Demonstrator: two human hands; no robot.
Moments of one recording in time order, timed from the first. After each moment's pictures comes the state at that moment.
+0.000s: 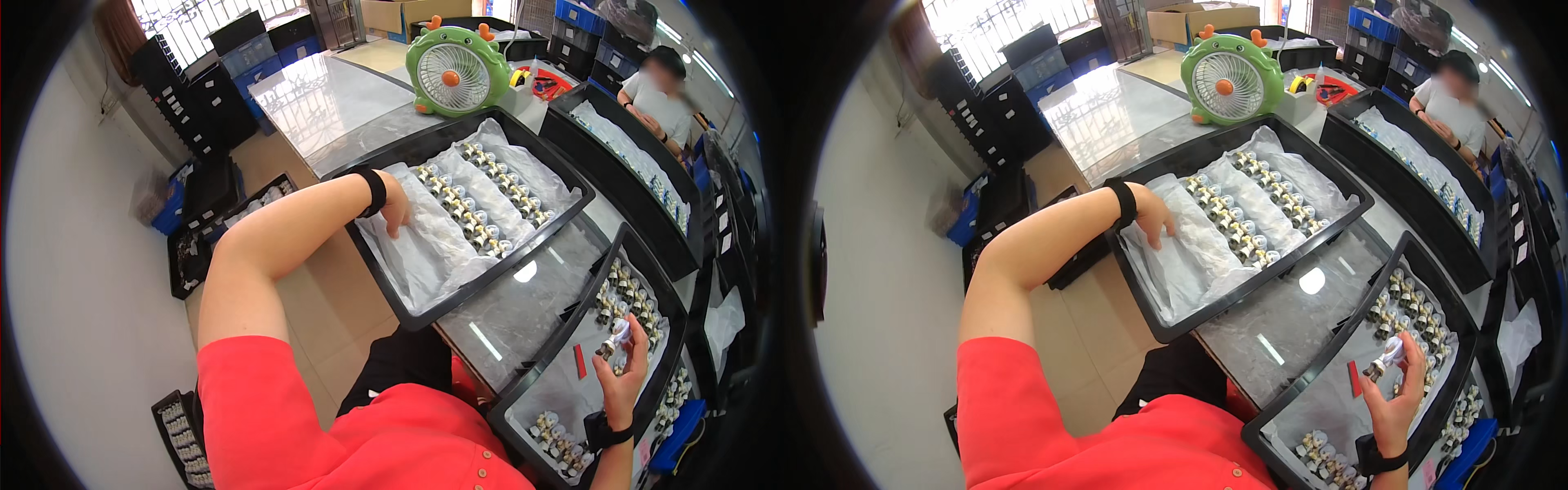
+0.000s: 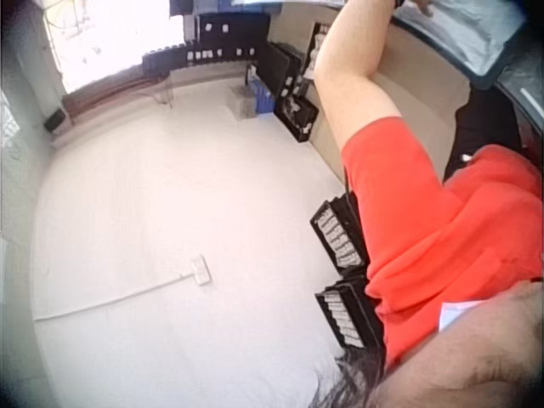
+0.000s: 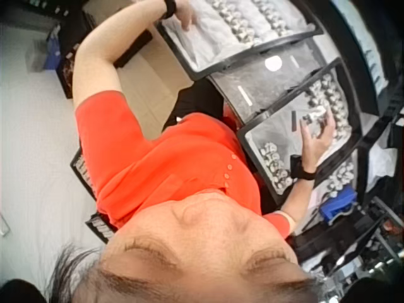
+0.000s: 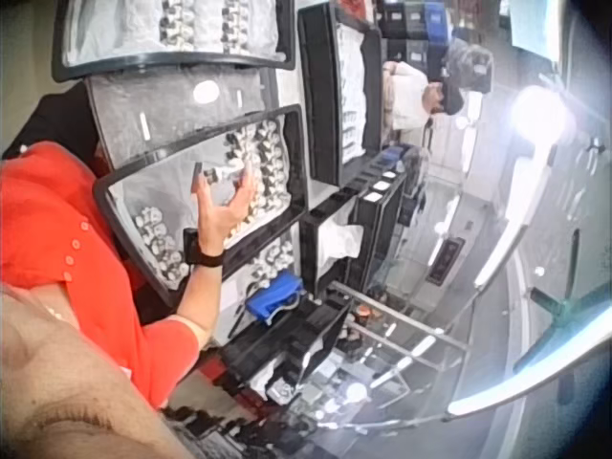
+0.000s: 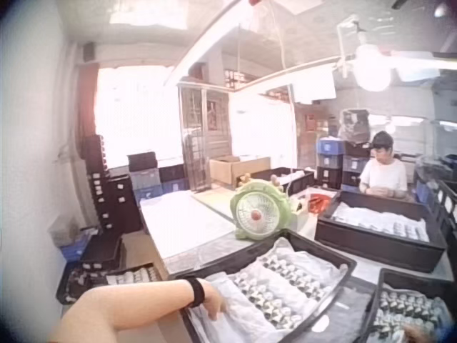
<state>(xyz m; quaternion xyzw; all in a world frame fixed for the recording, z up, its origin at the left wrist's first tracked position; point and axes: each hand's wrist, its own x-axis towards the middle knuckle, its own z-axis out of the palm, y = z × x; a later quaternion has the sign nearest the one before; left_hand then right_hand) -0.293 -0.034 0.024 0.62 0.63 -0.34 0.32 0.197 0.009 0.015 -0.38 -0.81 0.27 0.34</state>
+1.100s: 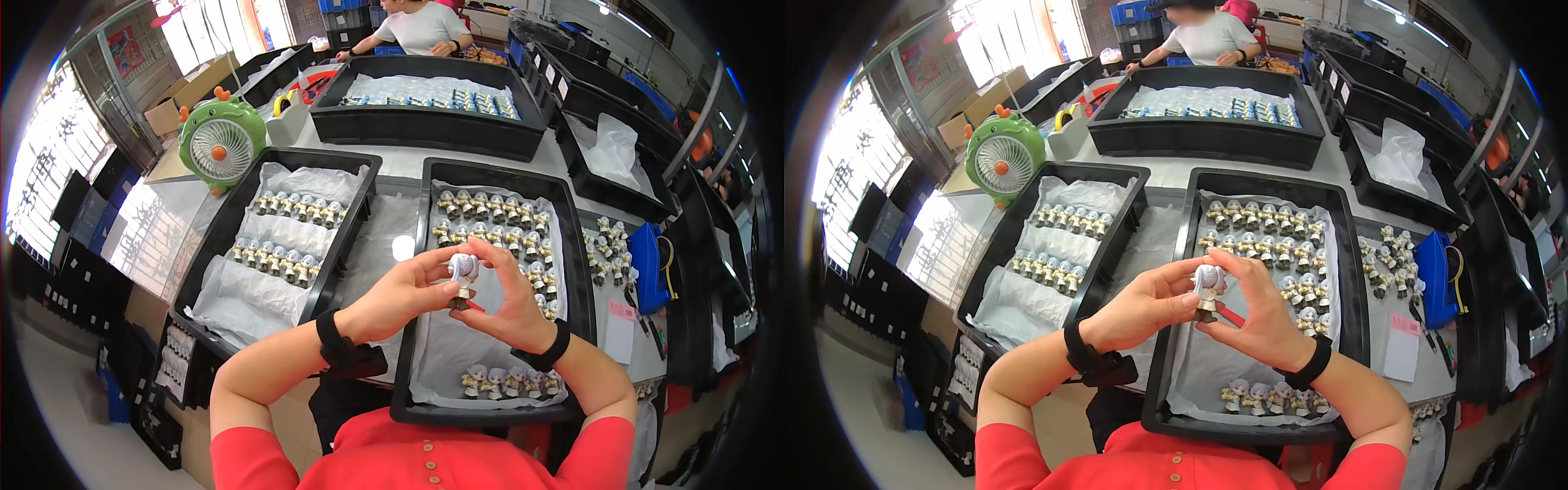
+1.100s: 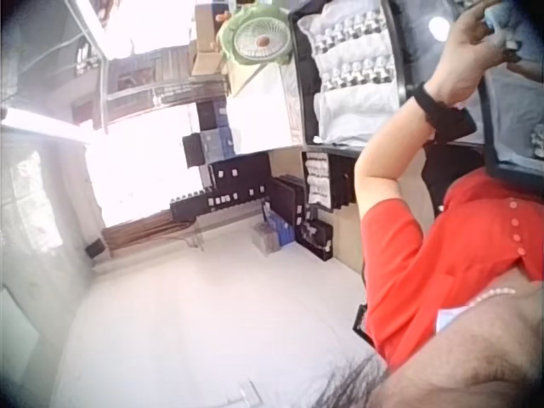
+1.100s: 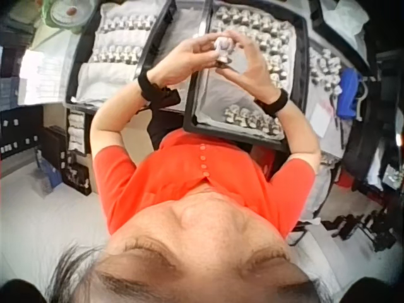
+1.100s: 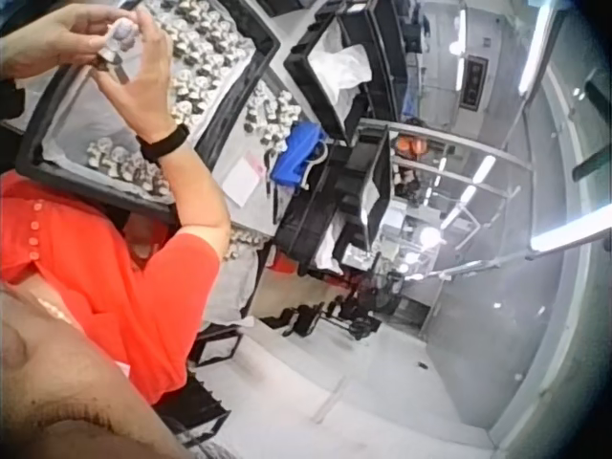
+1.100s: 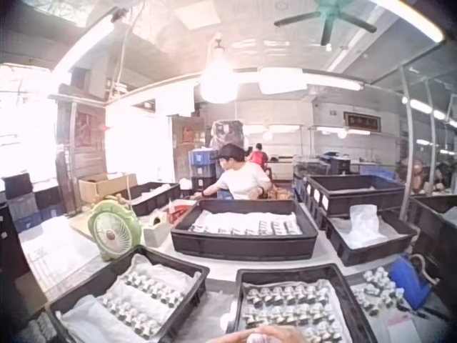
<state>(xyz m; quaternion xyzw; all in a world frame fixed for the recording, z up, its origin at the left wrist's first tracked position) -0.008 -0.010 0.041 0.47 0.27 0.37 0.76 0.199 0.004 0.028 -0.30 -0.82 0.27 0.40</state>
